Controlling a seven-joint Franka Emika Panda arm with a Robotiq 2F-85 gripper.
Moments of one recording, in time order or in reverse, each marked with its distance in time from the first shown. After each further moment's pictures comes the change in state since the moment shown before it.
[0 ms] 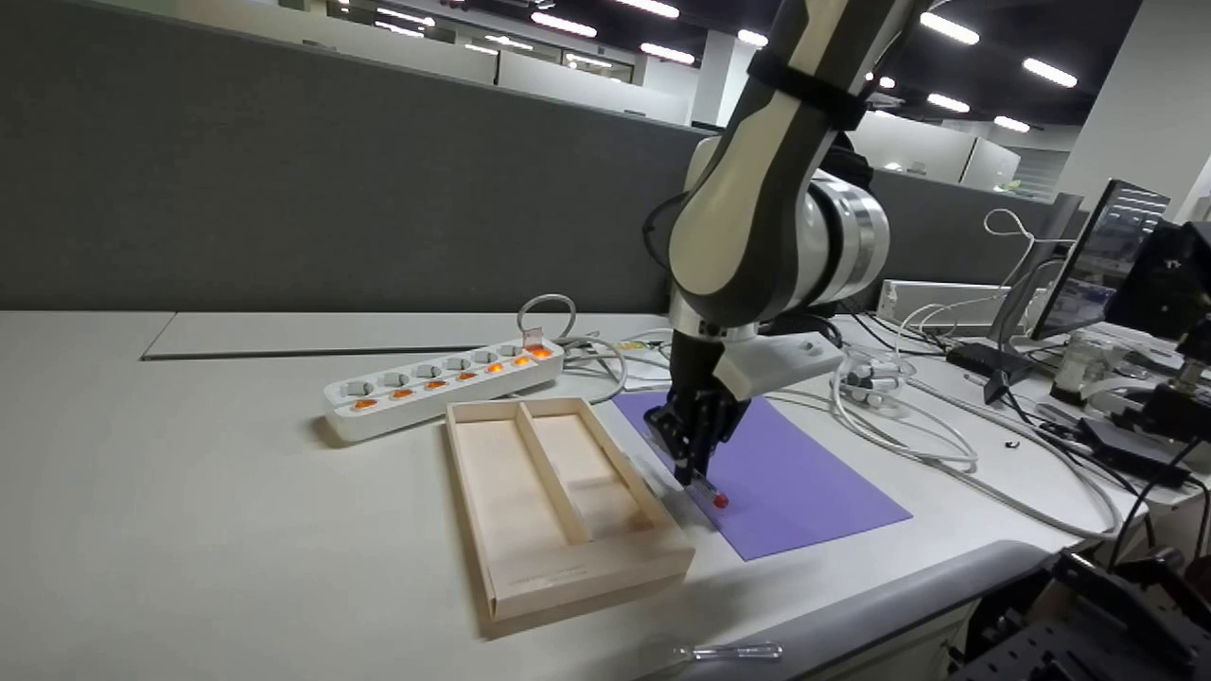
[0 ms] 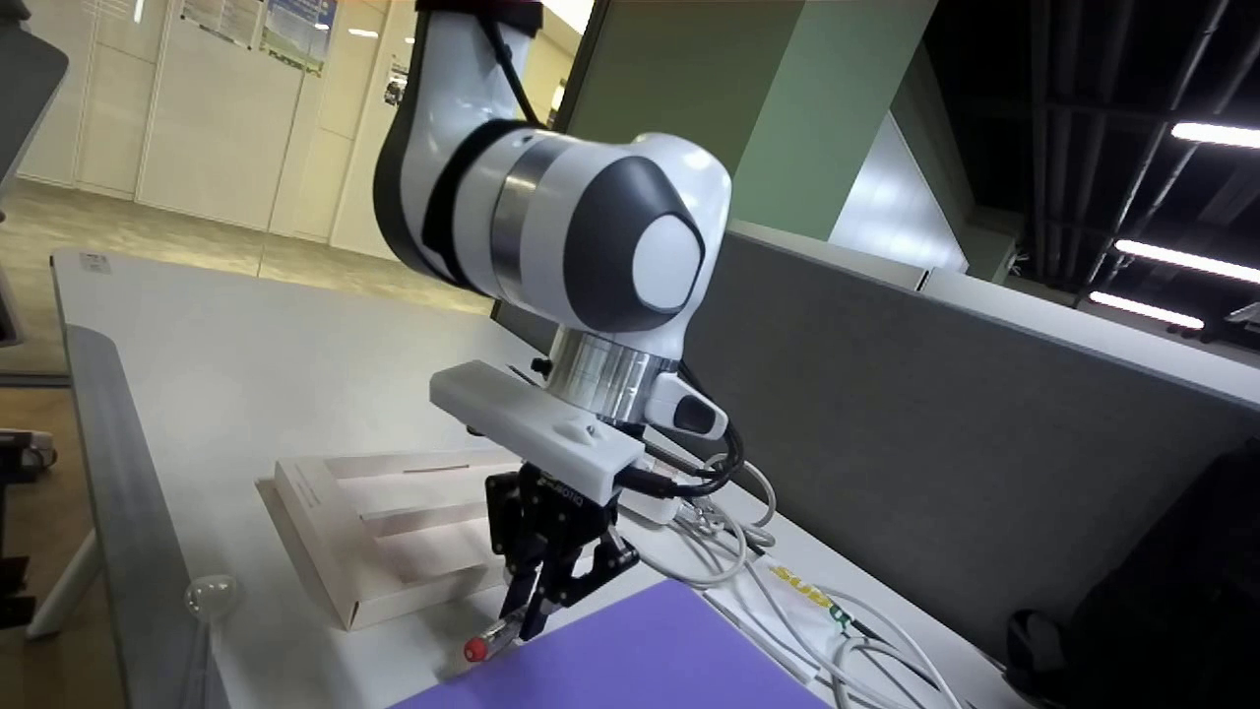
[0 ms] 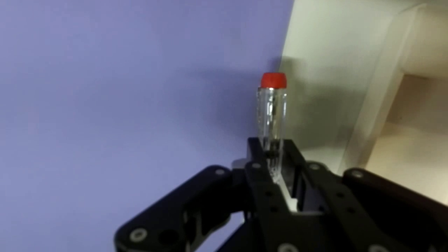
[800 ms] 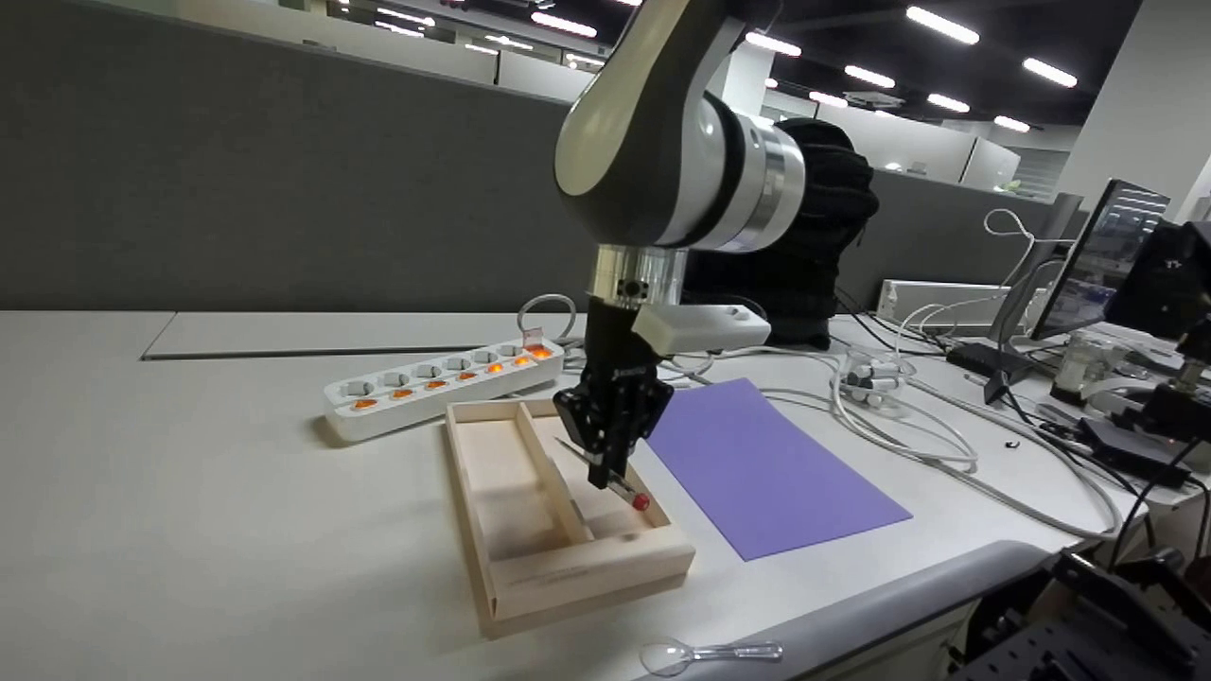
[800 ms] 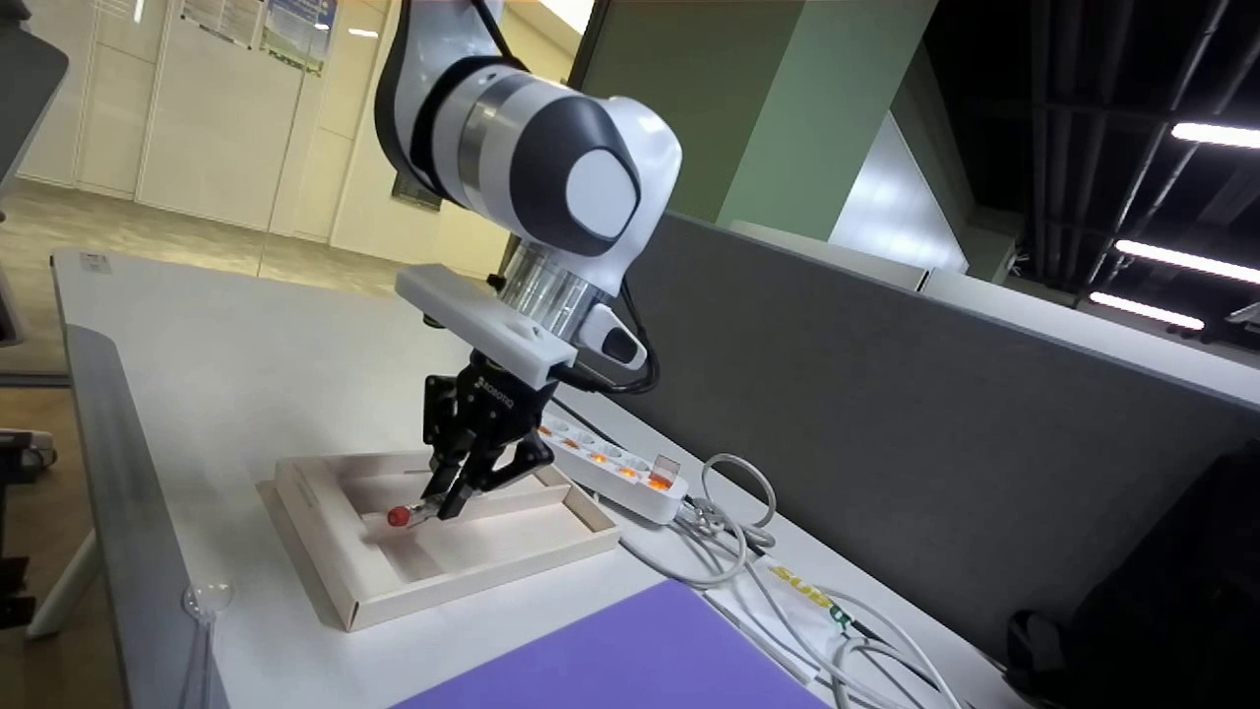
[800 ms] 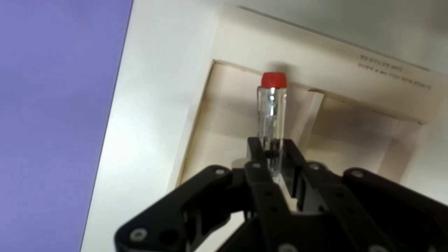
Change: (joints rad) arm -0.047 -0.048 0.255 0.078 0.237 -0.230 -0.142
